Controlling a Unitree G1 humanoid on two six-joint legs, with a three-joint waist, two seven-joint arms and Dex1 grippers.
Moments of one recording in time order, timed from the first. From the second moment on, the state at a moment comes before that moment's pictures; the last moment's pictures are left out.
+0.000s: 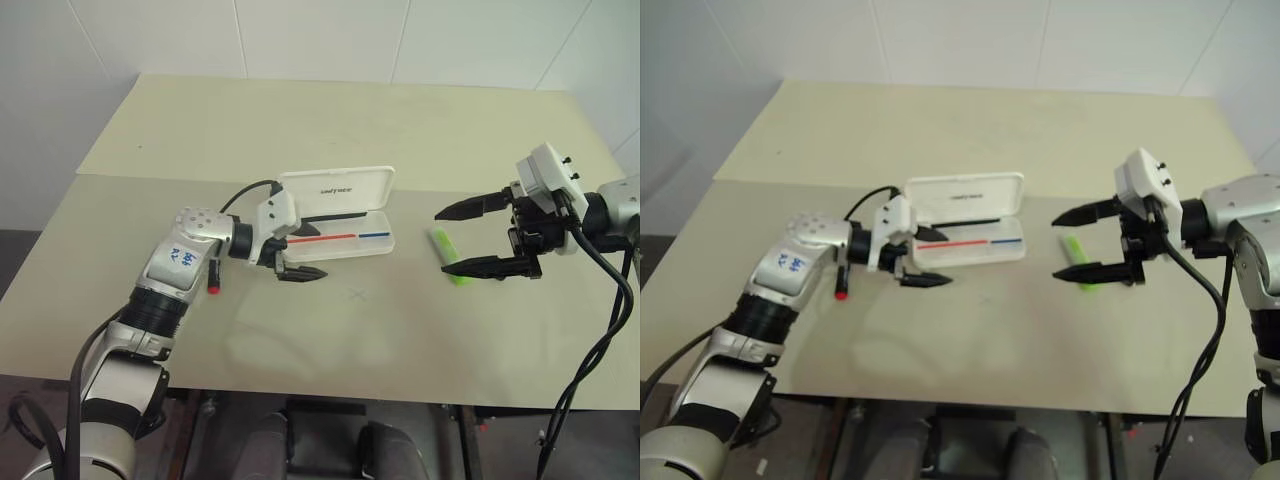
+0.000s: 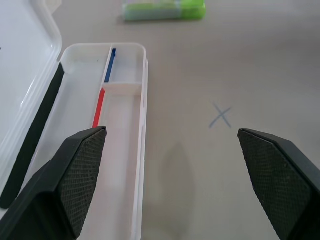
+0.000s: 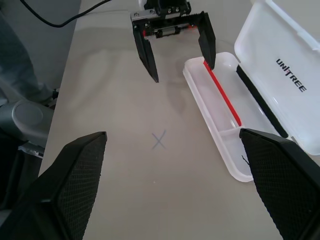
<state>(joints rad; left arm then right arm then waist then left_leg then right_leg) -0.85 0.52 -0.27 0.29 -0.18 0.33 -1.12 -0.71 -1.01 -0.01 -0.01 0.52 0.54 1.48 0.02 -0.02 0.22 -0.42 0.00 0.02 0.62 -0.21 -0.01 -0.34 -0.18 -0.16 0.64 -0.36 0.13</state>
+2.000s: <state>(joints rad) -0.85 0.51 -0.32 0.35 0.04 0.32 -1.13 -0.58 -1.04 -0.12 -0.15 0.58 0.61 1.37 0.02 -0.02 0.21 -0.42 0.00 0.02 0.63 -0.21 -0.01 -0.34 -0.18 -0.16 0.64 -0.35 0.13</state>
